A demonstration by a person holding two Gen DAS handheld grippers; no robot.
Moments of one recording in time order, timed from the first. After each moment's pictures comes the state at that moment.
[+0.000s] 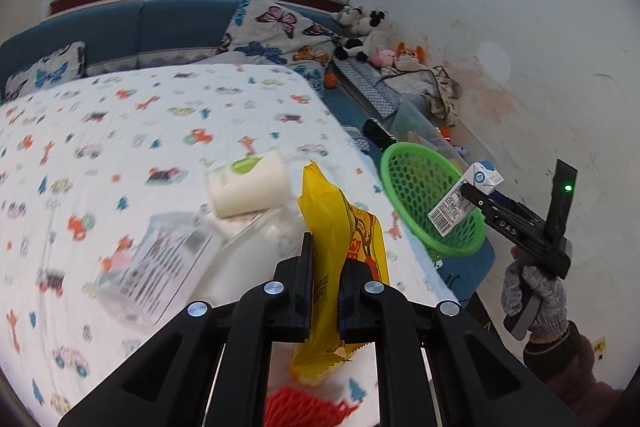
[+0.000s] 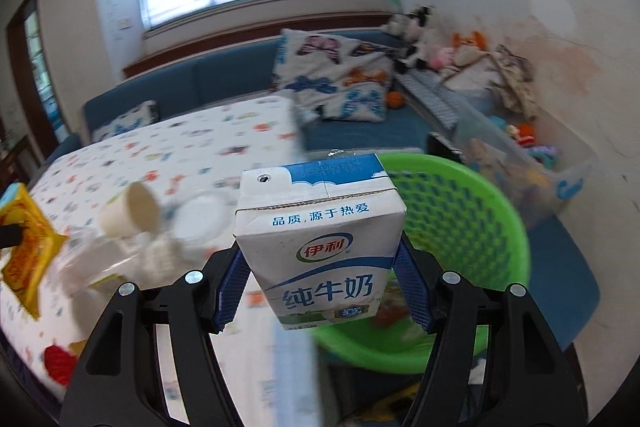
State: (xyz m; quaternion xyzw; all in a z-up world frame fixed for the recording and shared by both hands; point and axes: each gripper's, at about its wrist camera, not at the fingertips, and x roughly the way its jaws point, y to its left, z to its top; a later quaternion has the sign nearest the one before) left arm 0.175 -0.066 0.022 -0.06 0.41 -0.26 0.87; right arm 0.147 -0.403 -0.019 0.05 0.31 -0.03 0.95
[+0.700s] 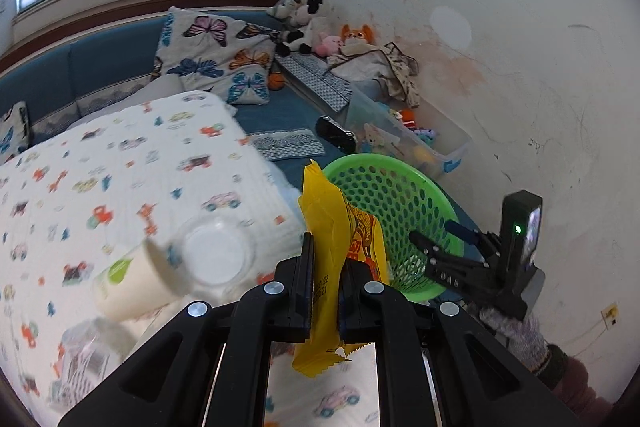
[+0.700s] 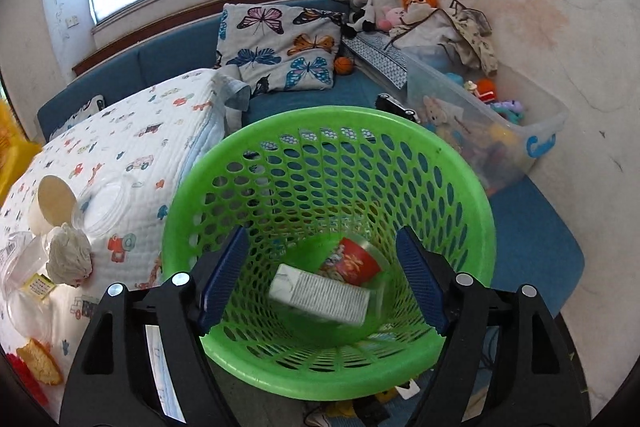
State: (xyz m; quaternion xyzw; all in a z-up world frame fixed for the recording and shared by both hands) left arm 0.229 -0.209 0.043 0.01 0.40 -0.33 0.86; right arm 0.167 -0.466 -0.072 0.07 0.35 -0.10 0.93
